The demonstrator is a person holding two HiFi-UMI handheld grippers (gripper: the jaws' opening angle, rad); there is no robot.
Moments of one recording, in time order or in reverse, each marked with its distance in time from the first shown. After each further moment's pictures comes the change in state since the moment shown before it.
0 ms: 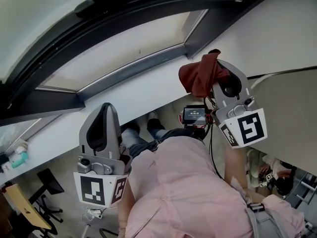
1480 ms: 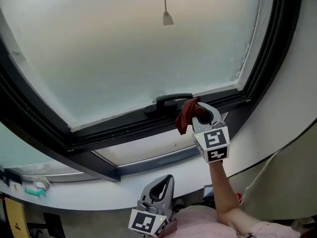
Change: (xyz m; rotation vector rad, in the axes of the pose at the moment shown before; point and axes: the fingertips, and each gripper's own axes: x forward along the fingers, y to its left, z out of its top) left arm 0.016 -0.033 -0.001 0.004 -0.019 -0.102; right arm 0.174 -0.005 0.111 -0.053 -0.098 -0.060
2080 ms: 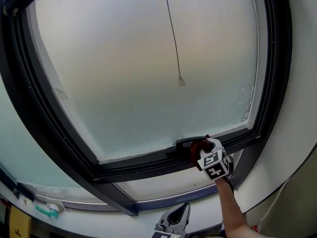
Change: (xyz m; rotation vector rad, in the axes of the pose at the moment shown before) left arm 0.002 -0.001 0.005 -0.002 -0.034 0.022; right arm 0.040 0.004 -0.016 -0.178 0.201 0.049
